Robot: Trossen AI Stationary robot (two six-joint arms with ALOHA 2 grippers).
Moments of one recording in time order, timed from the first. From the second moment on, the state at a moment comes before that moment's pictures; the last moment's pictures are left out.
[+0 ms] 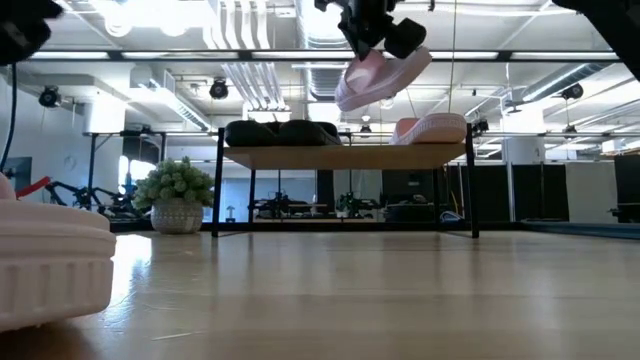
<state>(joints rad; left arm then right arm) -1.10 0.85 0.62 -0.50 -1.05 -1.06 -0.04 2.10 2.28 -1.57 1.22 2.15</state>
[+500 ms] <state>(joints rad) -1.00 0.73 0.62 -0.80 -1.05 -1.04 -0.17 2.14 2.28 -1.55 1.19 2.27</state>
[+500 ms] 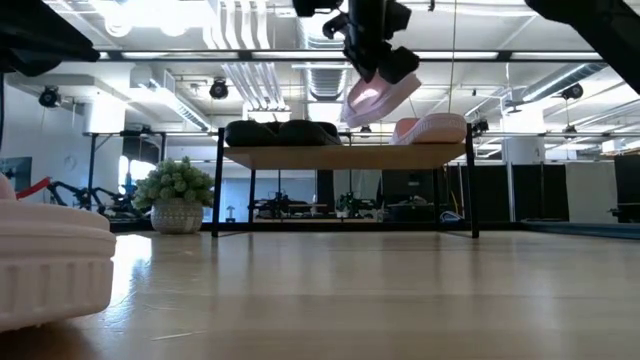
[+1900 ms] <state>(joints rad) -1.00 0.75 0.62 -0.79 -0.89 -1.01 -0.24 2.19 2.23 -1.35 0.93 2.00</state>
